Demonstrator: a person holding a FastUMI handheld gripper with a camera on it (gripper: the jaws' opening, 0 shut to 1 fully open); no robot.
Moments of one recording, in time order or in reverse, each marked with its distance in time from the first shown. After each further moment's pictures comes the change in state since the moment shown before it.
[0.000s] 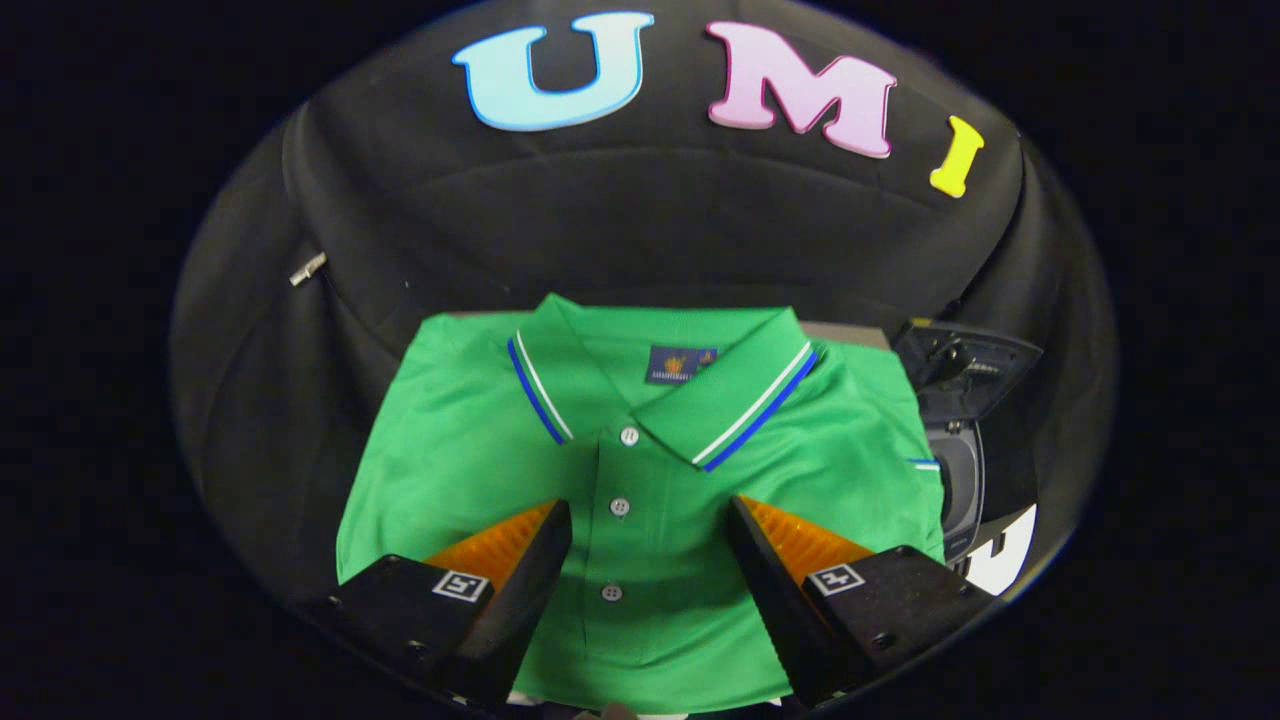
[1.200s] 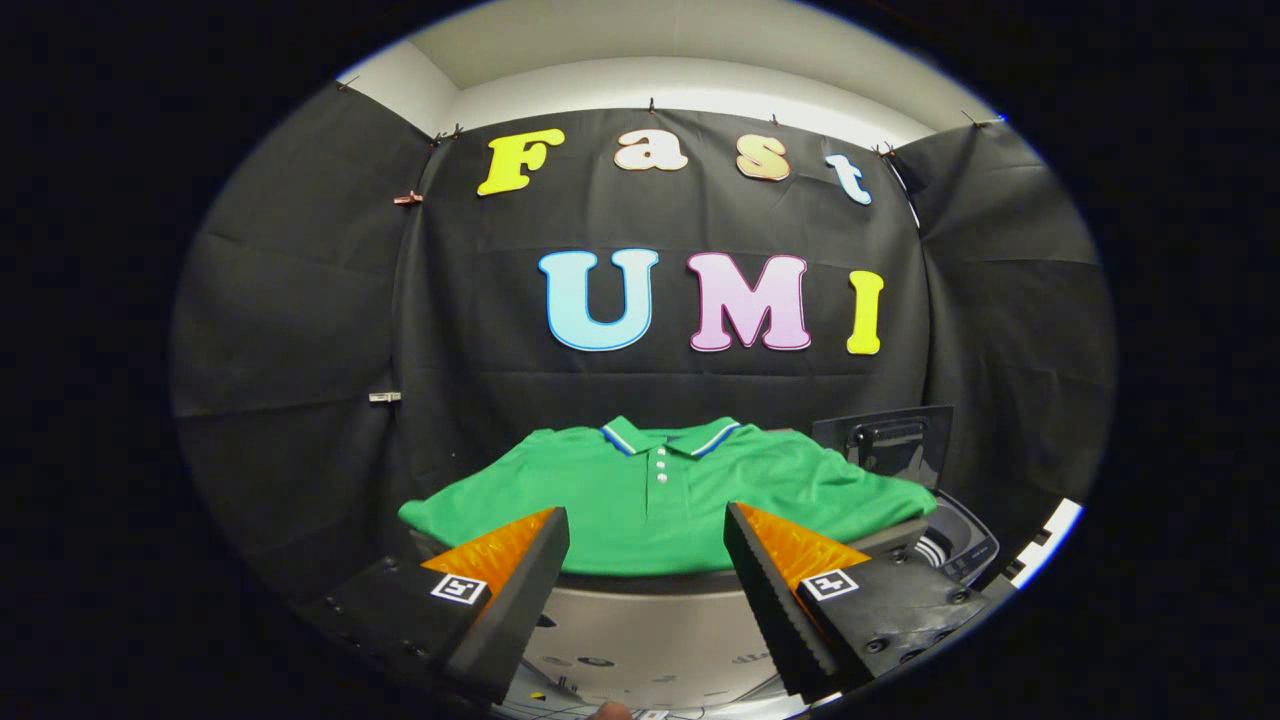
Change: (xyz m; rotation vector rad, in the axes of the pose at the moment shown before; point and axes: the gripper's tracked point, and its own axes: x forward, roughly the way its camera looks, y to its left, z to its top) arm -0.155 0.018 -0.092 0.006 -0.906 0.024
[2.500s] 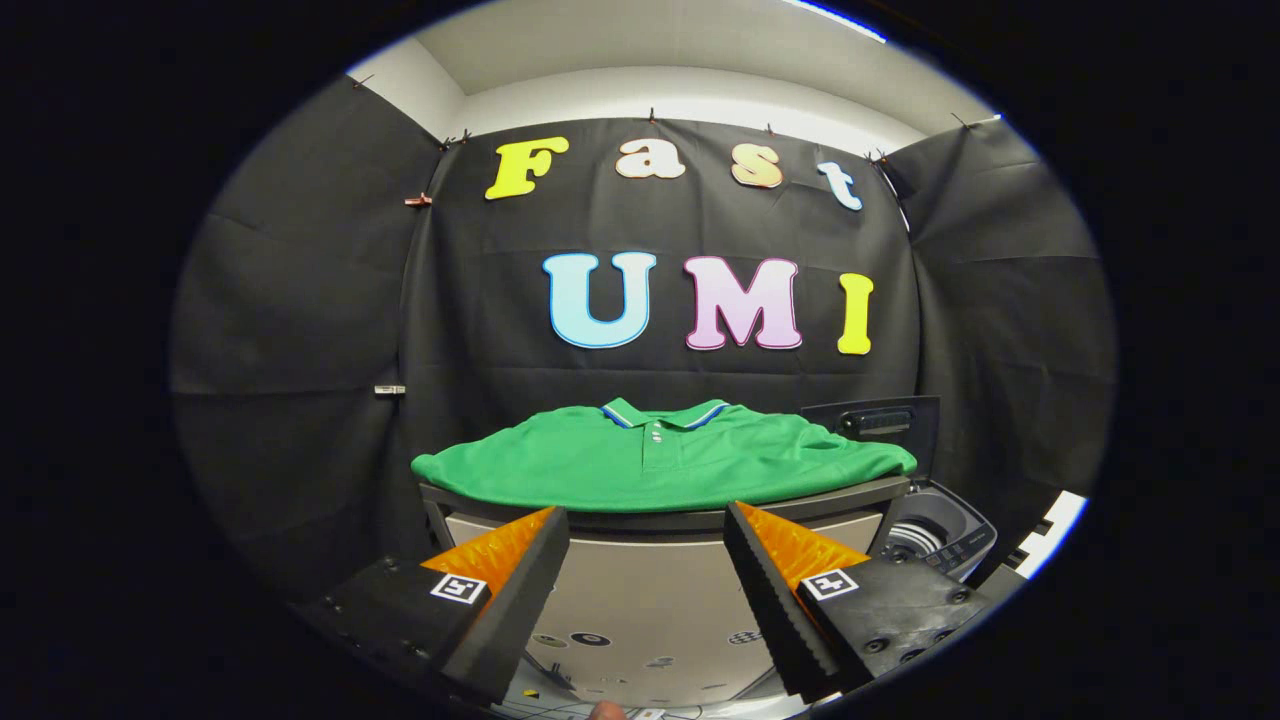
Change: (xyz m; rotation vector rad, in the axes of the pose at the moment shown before) arm -0.048 -0.003 -0.046 -0.005 -0.041 0.002
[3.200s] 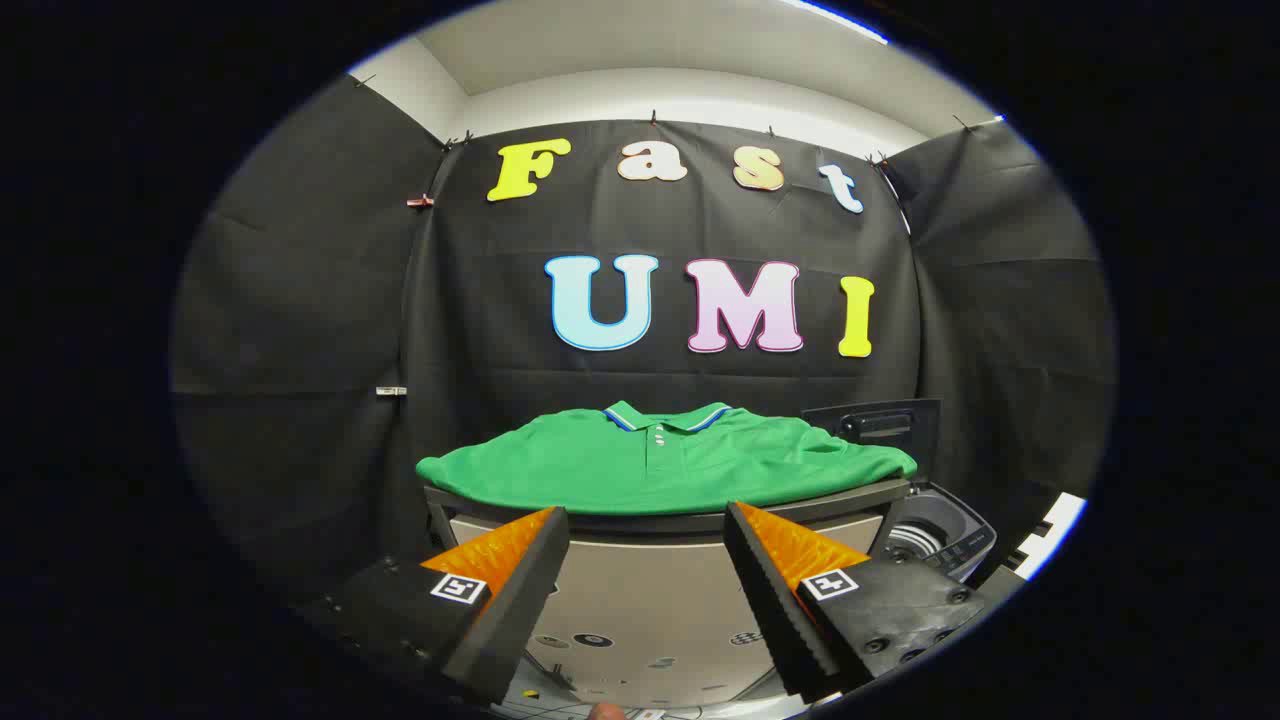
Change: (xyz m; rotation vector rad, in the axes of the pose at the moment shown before) arm 0.002 -0.001 0.000 -0.007 -0.008 0.005
